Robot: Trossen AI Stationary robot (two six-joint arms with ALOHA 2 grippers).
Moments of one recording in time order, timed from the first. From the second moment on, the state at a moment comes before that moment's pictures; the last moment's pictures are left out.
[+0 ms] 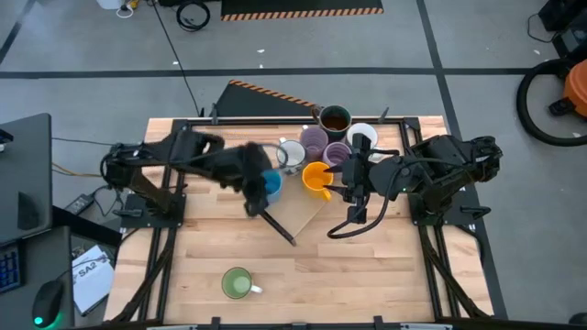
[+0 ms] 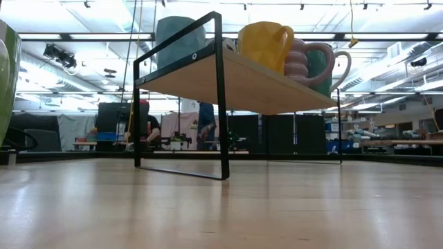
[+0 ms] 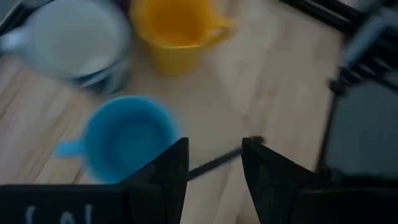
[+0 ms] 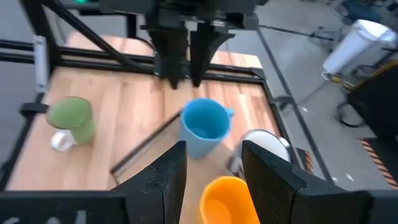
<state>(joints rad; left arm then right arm) -0.15 1.62 2.02 -1.32 -0.15 -0.54 0.40 1.62 2.15 -1.19 0.55 0.11</state>
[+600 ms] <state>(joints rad) -0.47 1.64 2.02 -1.34 -0.06 -0.45 0.42 1.64 2.03 -1.05 0.45 0.38</state>
